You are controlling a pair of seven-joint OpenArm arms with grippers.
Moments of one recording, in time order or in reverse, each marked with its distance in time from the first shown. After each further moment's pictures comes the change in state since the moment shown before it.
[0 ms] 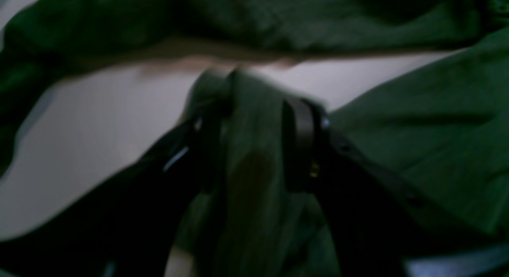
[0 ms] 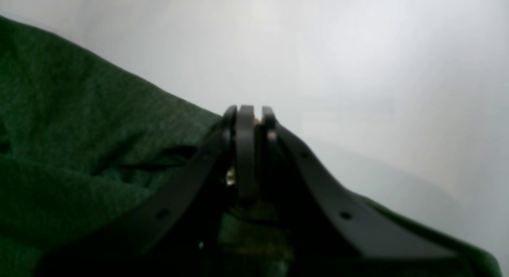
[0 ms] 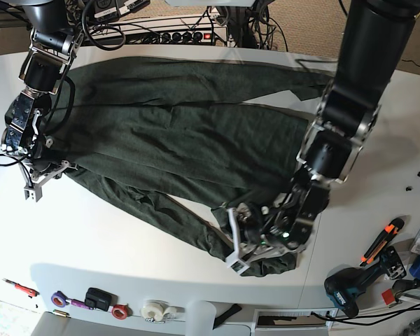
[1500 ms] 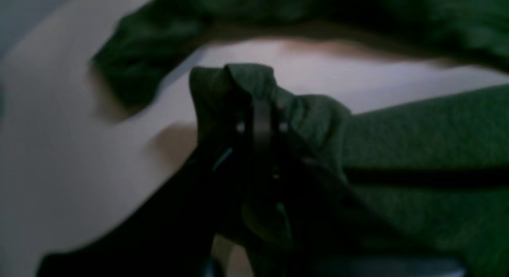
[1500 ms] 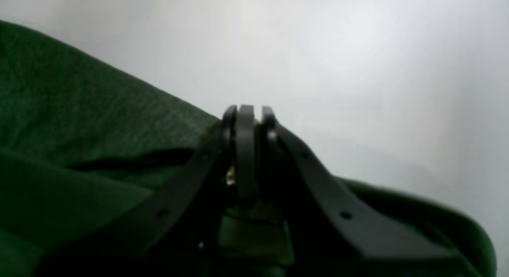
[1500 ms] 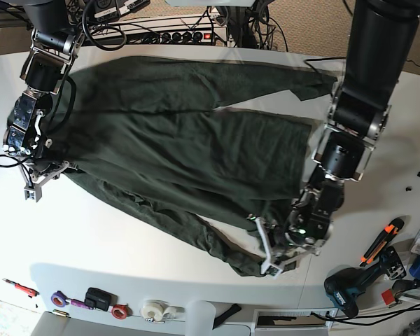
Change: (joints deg) left arm 0.9 -5.4 -0.1 -2.2 7.8 11.8 -6.9; right arm 0.0 -0.3 0.0 0.0 -3.6 -2.8 2.1
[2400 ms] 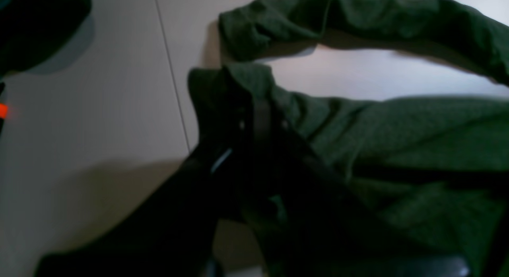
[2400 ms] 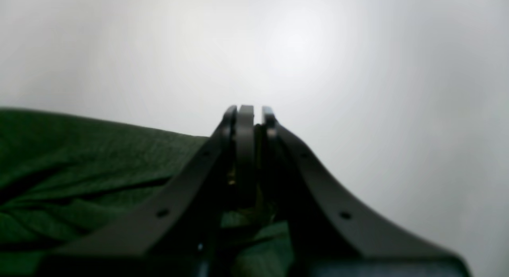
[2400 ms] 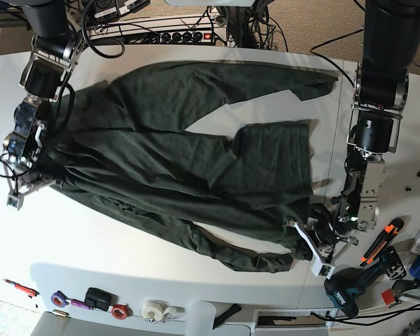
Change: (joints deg) left arm 9.2 -7.9 -15.7 14.7 -6.9 -2.8 0.2; right arm 3.7 -0.3 0.0 -0.4 -6.0 -15.7 7.8
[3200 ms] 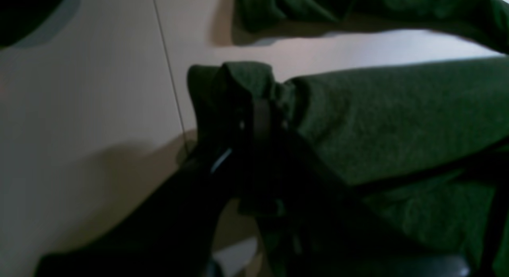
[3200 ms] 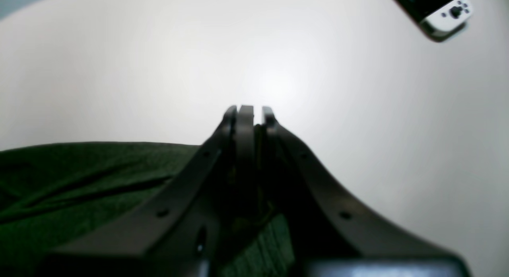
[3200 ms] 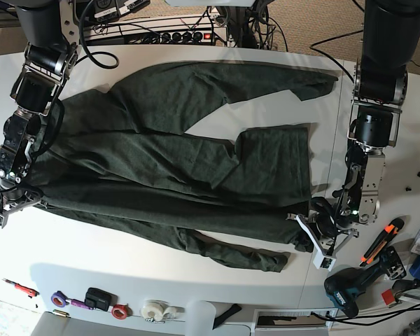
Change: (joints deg) left arm 1.9 -0.1 -0.5 0.0 0.0 0.0 -0.1; right arm 4.2 1.9 0.0 0.0 -2.4 -1.9 3.3
